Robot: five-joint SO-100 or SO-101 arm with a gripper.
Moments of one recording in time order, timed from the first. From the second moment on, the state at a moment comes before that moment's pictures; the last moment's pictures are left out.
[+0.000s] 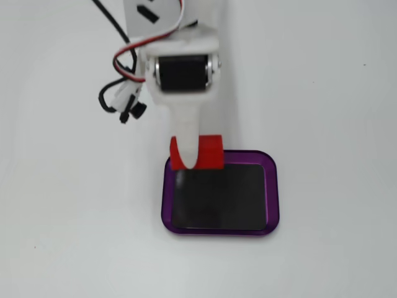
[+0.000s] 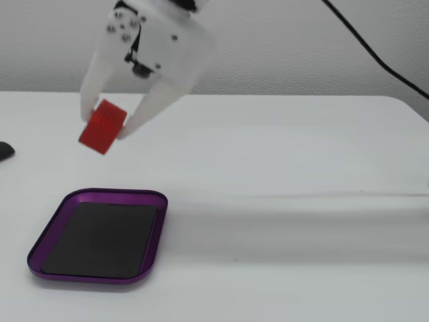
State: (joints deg) arm 3.6 79.6 61.3 75.5 -11.4
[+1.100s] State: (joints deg) arm -1.2 110.2 133.1 40.1 -11.4
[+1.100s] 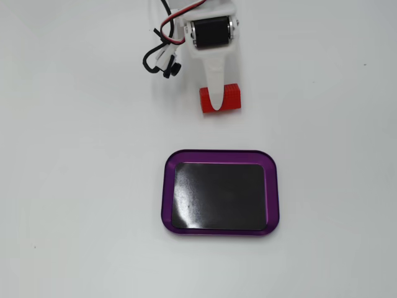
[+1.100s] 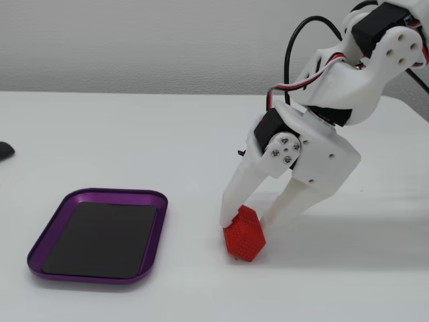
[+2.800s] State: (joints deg) arm 3.3 188.5 149.8 61.8 -1.8
